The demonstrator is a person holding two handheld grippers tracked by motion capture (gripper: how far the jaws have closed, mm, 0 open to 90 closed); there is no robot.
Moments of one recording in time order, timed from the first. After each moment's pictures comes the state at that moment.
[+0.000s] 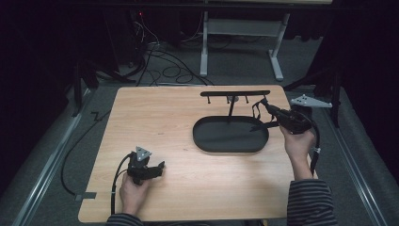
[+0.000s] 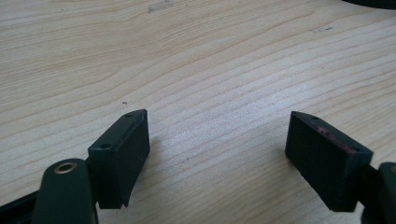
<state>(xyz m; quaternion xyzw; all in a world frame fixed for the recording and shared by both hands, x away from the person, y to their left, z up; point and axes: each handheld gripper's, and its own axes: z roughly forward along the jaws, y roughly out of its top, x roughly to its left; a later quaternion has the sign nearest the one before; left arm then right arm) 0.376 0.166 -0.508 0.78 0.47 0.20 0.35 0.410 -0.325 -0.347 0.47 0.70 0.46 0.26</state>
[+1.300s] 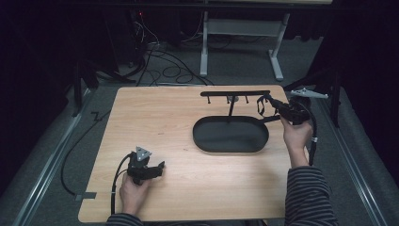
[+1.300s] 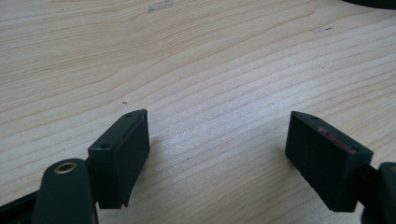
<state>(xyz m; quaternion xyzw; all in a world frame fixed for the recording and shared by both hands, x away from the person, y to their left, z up) 0.376 0.166 -0.508 0.78 0.47 0.20 0.35 0.450 -0.342 -0.362 0.54 0.68 0.43 0.27</state>
